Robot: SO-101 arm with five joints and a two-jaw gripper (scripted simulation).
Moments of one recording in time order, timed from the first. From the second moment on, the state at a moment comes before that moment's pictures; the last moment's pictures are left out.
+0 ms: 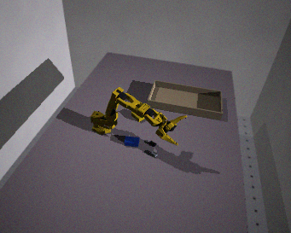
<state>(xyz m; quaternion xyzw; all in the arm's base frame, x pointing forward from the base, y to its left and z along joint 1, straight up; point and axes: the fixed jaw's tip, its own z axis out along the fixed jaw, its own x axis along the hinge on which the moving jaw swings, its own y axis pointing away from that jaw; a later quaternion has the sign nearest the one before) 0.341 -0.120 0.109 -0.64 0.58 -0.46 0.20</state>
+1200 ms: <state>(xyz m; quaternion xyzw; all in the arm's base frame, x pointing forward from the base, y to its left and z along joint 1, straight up) 0.118 0.090 0.059 -0.95 0.33 0.00 0.00</state>
